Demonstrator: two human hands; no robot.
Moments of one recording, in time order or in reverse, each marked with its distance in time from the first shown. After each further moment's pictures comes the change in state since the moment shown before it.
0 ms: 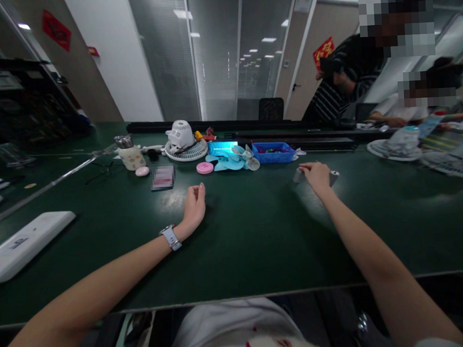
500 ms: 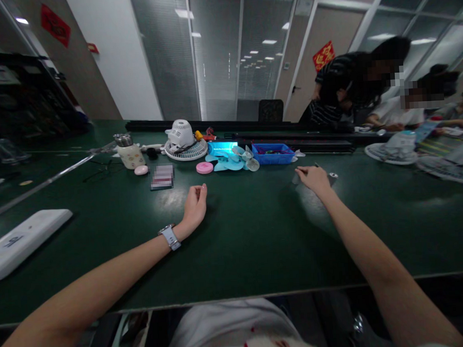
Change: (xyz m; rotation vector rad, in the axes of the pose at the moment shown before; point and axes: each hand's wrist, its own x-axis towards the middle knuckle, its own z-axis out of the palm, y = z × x) left_hand -0.001 -0.001 0.000 0.022 -0.031 0.026; right_hand -0.003 0.006 0.002 -0.112 -0.110 -0.098
